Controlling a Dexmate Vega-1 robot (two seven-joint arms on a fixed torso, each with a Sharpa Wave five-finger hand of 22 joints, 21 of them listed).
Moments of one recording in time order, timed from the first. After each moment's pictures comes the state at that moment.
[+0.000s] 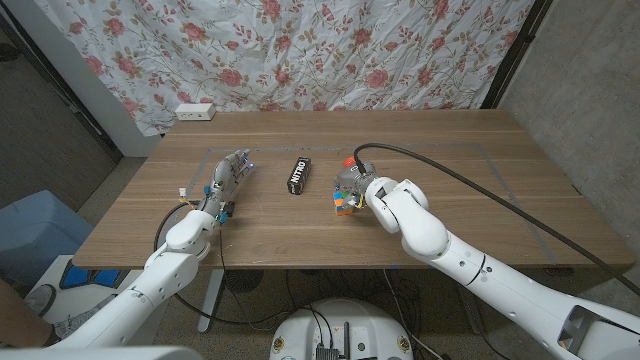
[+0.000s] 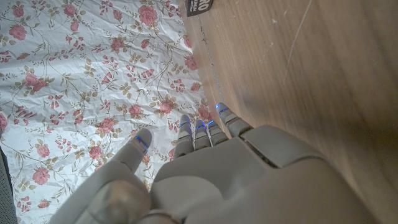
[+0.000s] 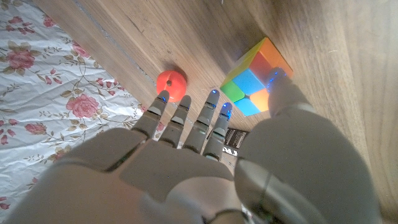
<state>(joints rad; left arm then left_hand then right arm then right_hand) 1.07 0.61 0.28 -1.42 -0.66 -0.35 0.03 0.02 0.08 0.75 0.13 0.19 0.18 0.06 0.20 0.17 0.03 0.02 0.20 0.17 -0.03 0.00 0.18 0.17 0.11 0.01 0.19 0.17 -0.82 -0.55 -0.84 -2.06 -1.46 -0.37 0.78 0.85 -0.13 0.46 -0.16 0.22 0.41 -0.22 0.43 0.22 0.57 -0.21 0.32 0.28 0.26 -0.04 0.34 0.22 0.28 0.06 0.19 0.16</state>
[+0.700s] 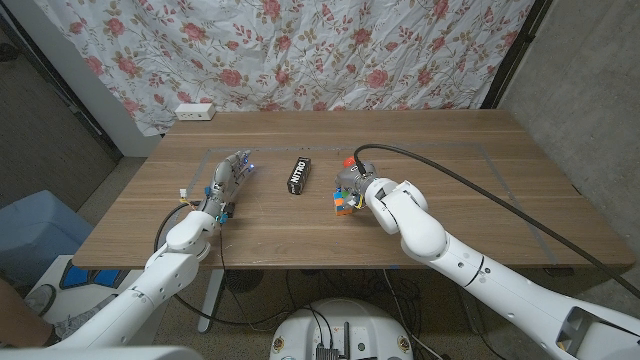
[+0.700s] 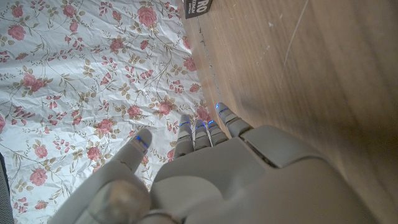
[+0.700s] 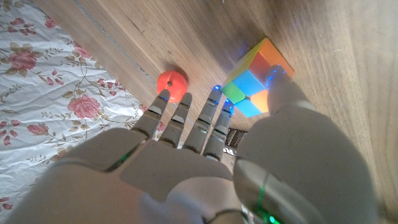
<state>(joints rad) 1.06 0.61 0.28 -1.41 -0.66 -0.35 0.02 0.02 0.08 0.75 0.13 0.19 0.18 0.06 0.20 0.18 0.04 0.03 0.20 0.17 -0.03 0.00 0.18 0.17 0.11 0.01 0.19 0.17 -0.81 -0.55 -0.84 -2.05 -1.46 -0.38 0.76 0.89 -0.12 0.45 -0.16 0.23 0.47 -0.22 0.46 0.23 0.63 -0.21 0.34 0.30 0.28 -0.04 0.36 0.23 0.30 0.06 0.19 0.16</state>
